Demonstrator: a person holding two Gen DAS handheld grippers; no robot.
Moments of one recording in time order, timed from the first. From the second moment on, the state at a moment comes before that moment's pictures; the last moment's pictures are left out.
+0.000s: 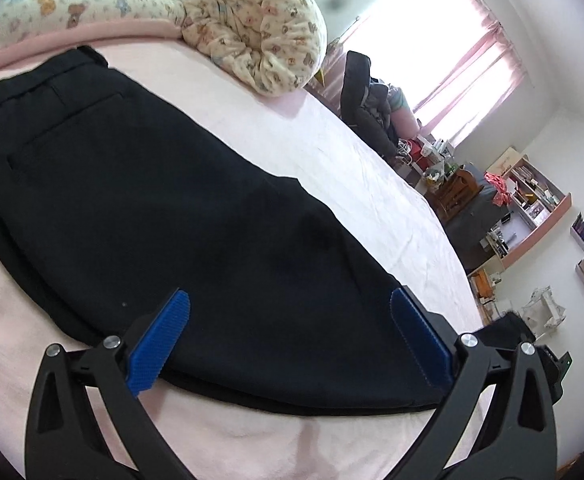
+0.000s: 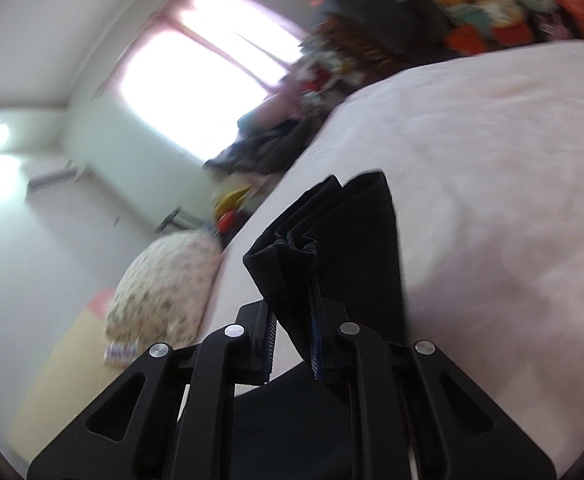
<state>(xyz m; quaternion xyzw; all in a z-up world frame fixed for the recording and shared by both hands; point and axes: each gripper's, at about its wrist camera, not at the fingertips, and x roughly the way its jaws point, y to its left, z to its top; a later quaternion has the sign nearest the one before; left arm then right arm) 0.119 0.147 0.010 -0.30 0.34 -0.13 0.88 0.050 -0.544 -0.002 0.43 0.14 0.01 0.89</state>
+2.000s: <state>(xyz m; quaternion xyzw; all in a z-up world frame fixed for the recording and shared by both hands) 0.120 0.153 0.012 -0.32 0.36 -0.15 0.87 0.089 -0.150 -0.048 -0.09 0.34 0.21 0.91</state>
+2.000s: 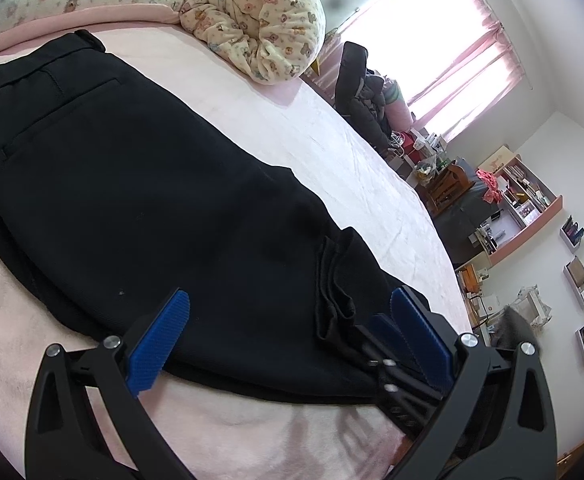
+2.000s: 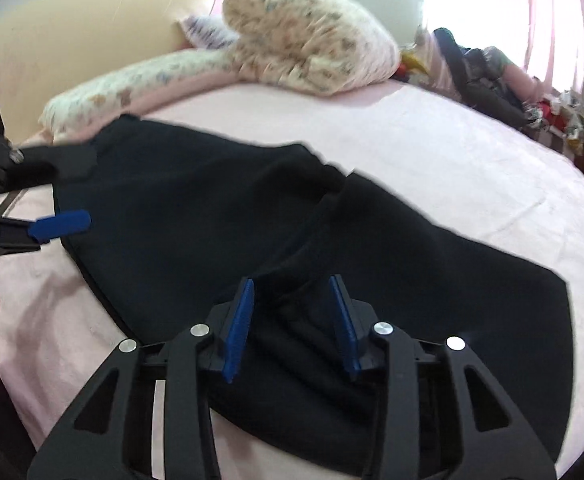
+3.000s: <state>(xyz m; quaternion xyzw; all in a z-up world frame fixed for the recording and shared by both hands) 0.124 0.165 0.006 -0.34 0.36 -0.14 0.85 0.104 -0.139 -0.061 -0.02 0.39 0.24 0.89</state>
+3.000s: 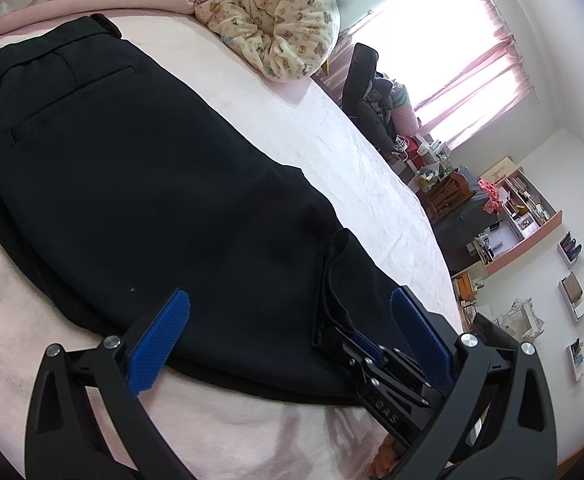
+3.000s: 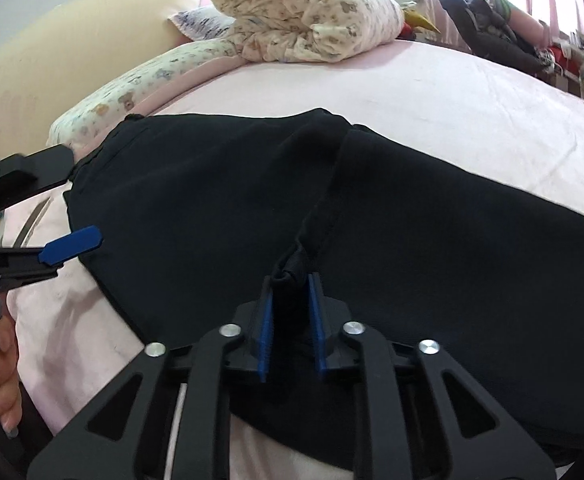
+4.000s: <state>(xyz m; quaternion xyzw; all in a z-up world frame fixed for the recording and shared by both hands) 0.091 0.321 -0.017 -0.51 0.29 -0.04 0.81 0.070 -0.164 -0.050 0.02 0.36 0.23 0.90</state>
